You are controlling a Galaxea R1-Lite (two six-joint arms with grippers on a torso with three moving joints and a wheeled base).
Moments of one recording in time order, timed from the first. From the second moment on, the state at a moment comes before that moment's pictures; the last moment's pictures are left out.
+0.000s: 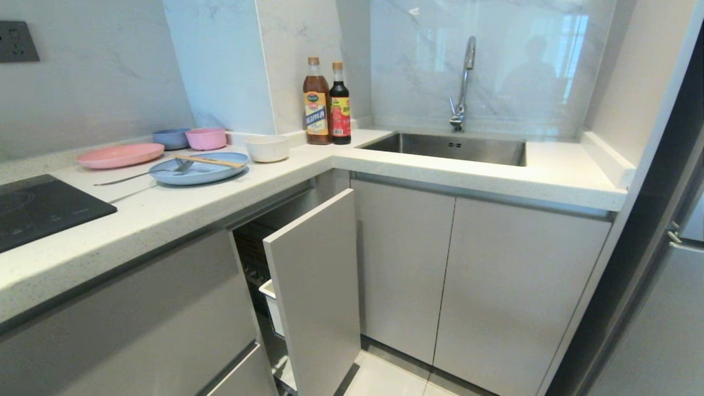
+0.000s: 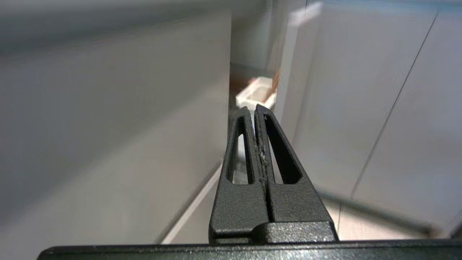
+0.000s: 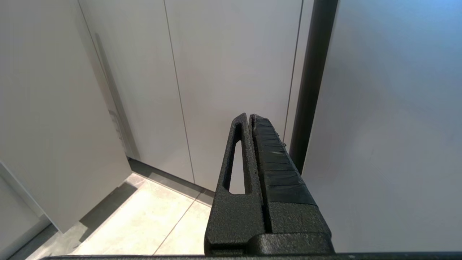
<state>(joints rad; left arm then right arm) 0.00 0.00 -0.02 -0.01 0.00 -0.02 0.00 0.00 0.00 0.00 0.00 0.01</state>
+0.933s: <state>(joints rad) -0.05 0.80 -1.01 -0.14 0.20 -0.02 0.00 0.00 0.00 0.00 0.00 0.01</state>
